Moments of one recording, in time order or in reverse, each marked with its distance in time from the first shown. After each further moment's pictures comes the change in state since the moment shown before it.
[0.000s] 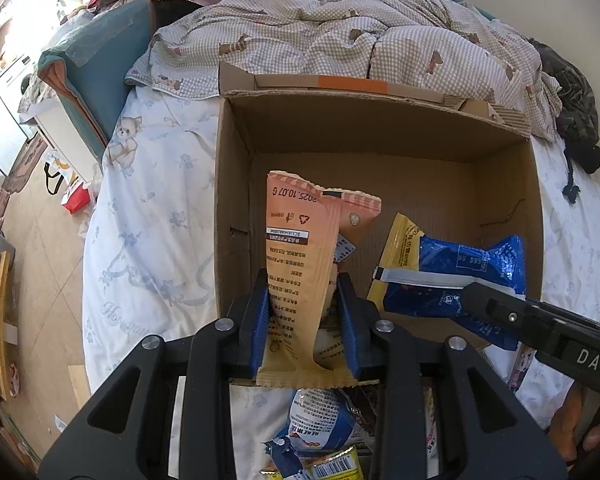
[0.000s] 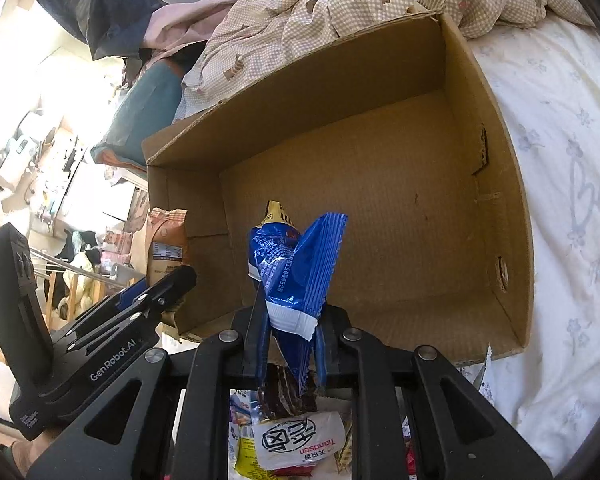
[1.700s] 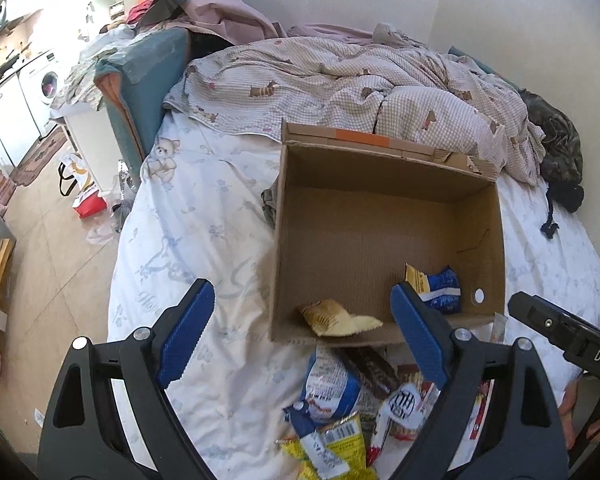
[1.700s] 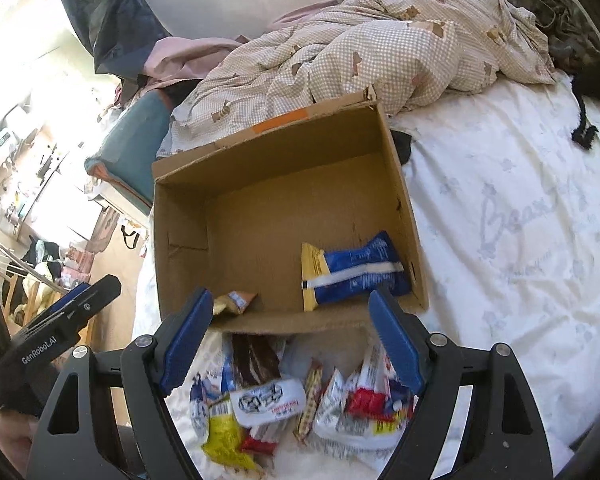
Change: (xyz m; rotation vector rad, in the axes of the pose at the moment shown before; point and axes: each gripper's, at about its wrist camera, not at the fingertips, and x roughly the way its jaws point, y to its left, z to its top) left arm -0.082 0.033 -0.033 -0.085 -0.165 -0.020; right arm -0.079 0.018 -0.042 -0.086 -0.185 -0.172
